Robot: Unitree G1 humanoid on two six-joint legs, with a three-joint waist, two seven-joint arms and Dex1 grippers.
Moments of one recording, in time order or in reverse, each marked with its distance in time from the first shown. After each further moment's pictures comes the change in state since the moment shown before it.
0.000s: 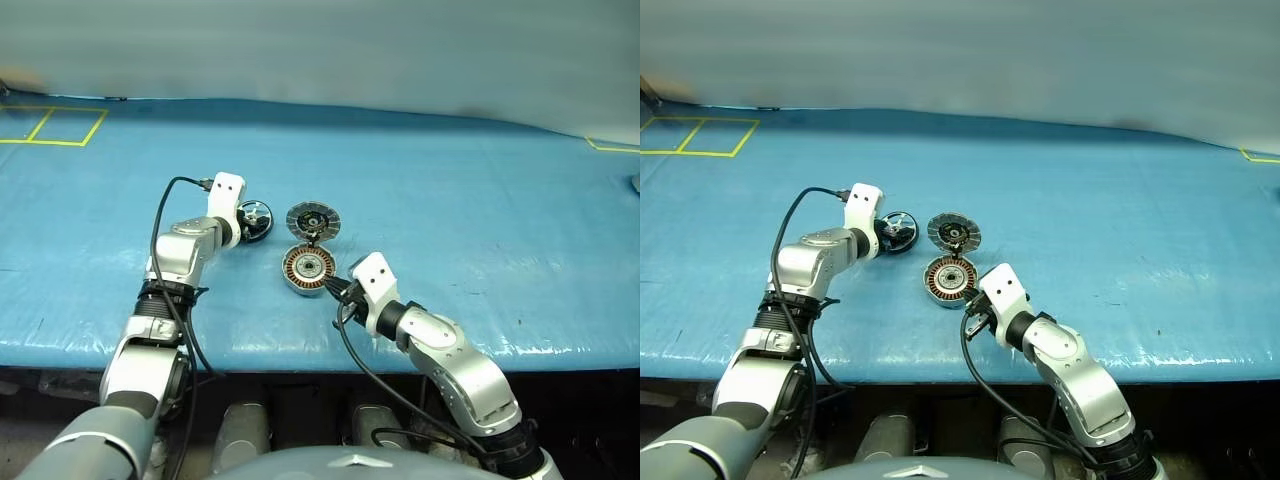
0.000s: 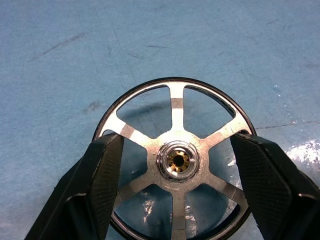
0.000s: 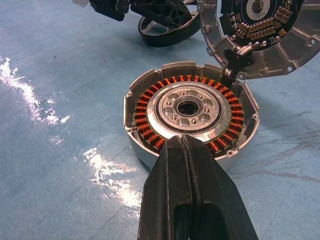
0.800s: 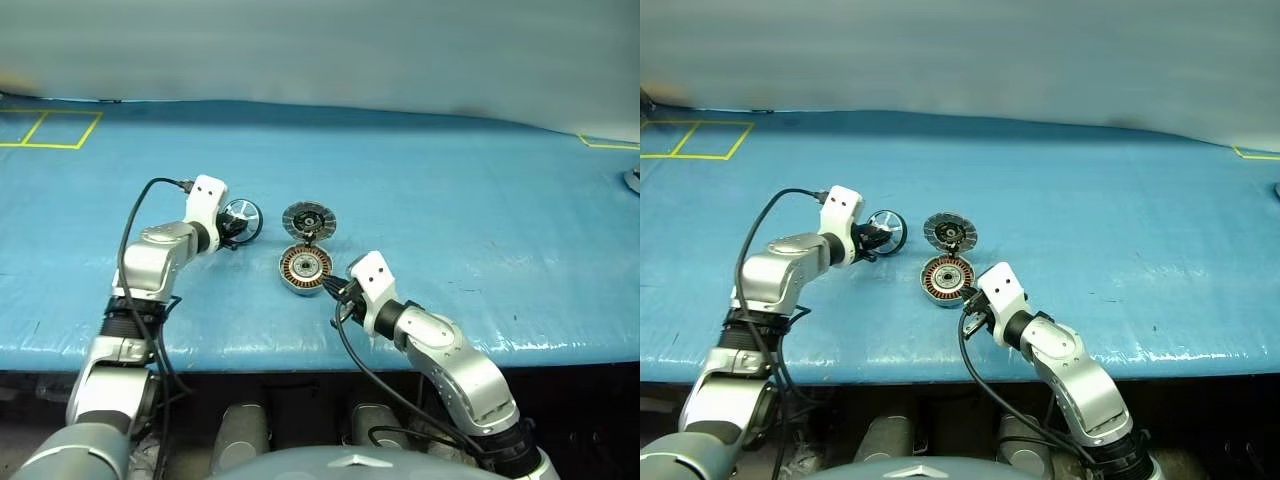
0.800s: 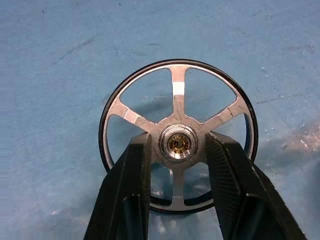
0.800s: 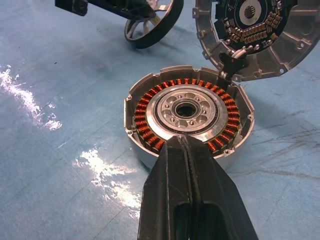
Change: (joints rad) left arm 0.176 0.202 0.006 -0.270 -0.041 0.040 -0.162; right arm 0.014 0.015 -0.014 -0.015 0.011 -0.018 0.010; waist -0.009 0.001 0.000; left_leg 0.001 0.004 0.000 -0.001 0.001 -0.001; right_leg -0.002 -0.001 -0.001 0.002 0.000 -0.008
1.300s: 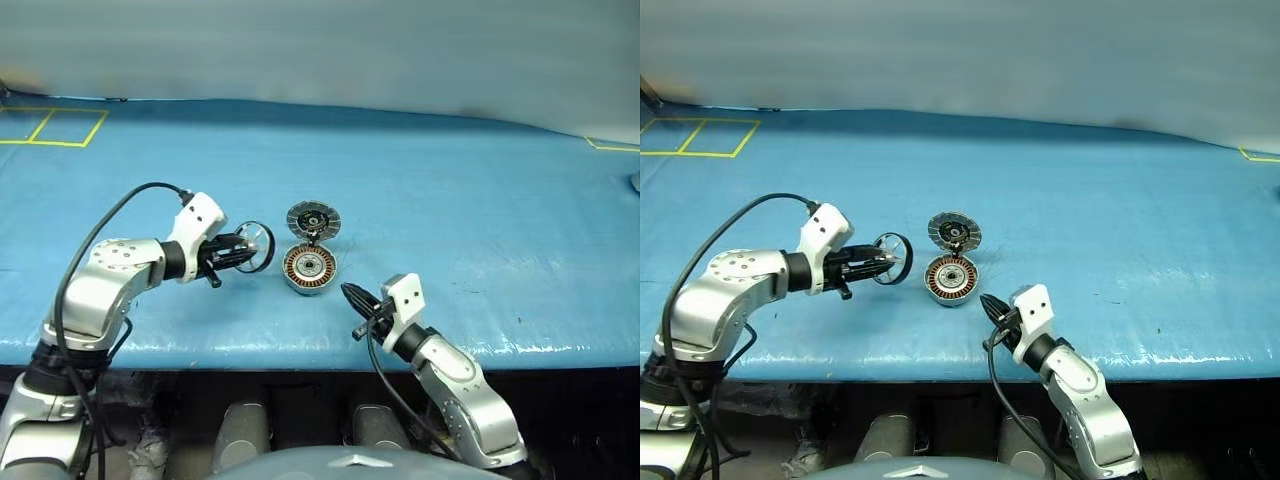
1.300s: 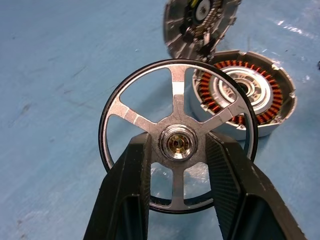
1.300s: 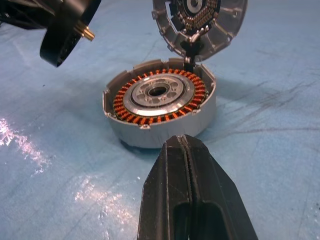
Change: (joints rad) left arm 0.121 0.187 -0.080 -0.391 -0.160 -0.010 -0.305; right arm 0.221 0.066 -0.103 0.167 0.034 -0.380 0.043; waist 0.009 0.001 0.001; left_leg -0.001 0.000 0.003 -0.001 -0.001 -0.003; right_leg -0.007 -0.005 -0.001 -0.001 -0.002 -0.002
